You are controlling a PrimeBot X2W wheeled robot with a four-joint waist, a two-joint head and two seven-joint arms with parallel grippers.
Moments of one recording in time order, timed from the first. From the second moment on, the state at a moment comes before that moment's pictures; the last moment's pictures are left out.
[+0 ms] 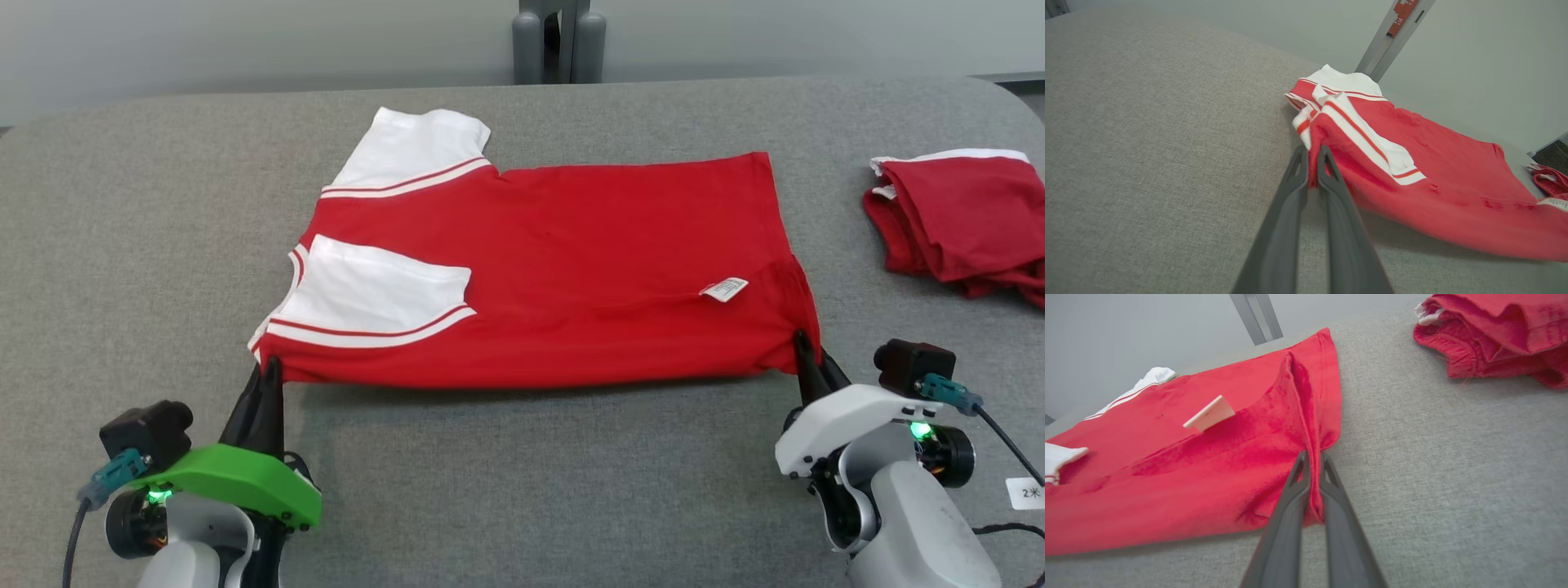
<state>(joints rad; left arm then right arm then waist) -0.15 0.13 -0.10 0.24 -0.58 -0.04 -0.02 -0.32 -0.05 -0.04 0.61 0.30 0.13 -0.13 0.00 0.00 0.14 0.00</state>
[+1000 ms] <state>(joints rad) 0.09 0.21 -0.12 0.02 -0.56 0.05 0.11 0.07 -0.05 -0.16 0.14 0.33 0.13 0.13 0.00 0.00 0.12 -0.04</state>
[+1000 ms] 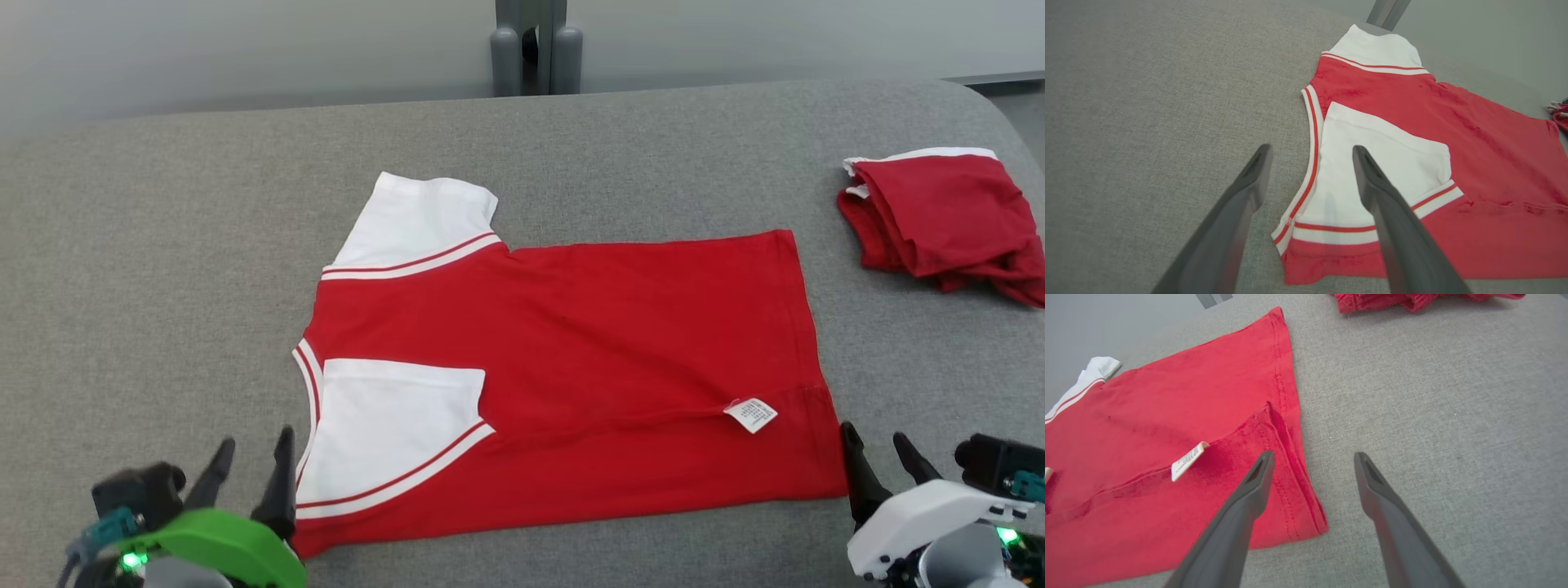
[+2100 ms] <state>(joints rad) -0.92 0.48 -0.23 0.43 -0.55 -0.12 0.60 -0.50 -0.05 0.14 0.10 0.26 0.13 0.12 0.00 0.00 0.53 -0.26</state>
